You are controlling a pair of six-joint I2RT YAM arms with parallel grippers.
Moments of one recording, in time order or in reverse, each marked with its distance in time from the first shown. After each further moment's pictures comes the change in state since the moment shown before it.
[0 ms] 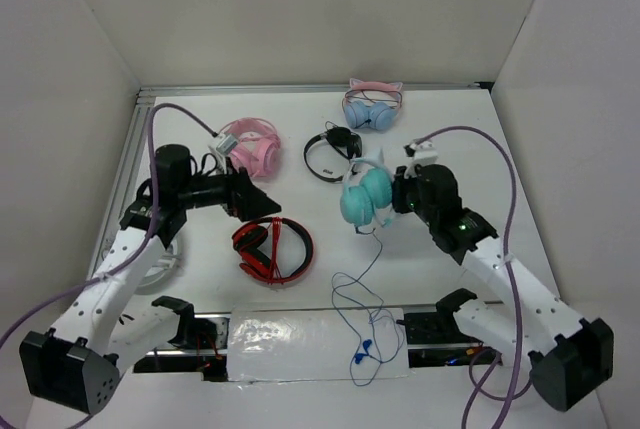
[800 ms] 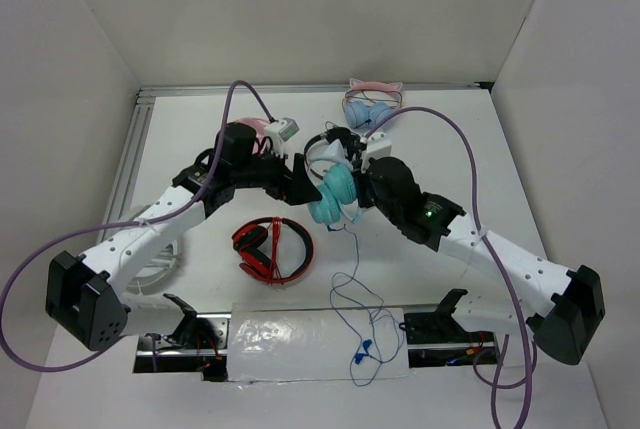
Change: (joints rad) left arm -0.333 0.365 0.278 -0.022 -0.323 0.035; right arm 0.373 0.256 0.240 -0.005 0.246 -0.032
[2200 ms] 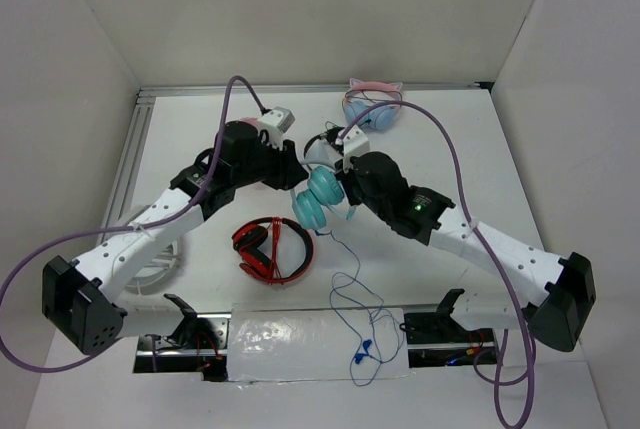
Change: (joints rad) left arm -0.056 -0.020 0.038 0.009 -0.322 0.055; right arm 0.073 0.082 0.104 -0.027 -0.010 -0.172
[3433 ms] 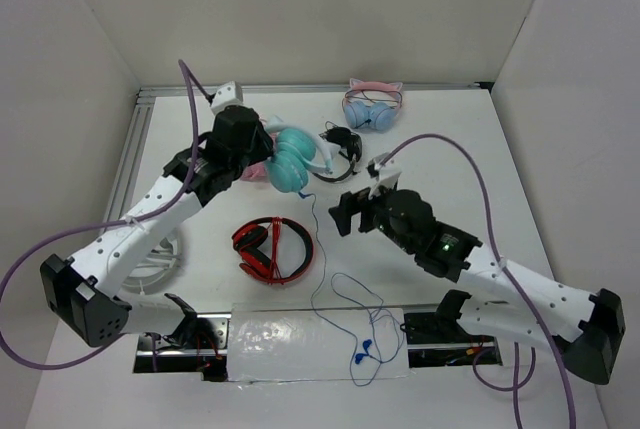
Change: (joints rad) left arm 0.006 0.033 0.186 -0.228 -0.656 -0.455; right arm 0.041 -0.306 -0.292 0.177 -0.072 0.283
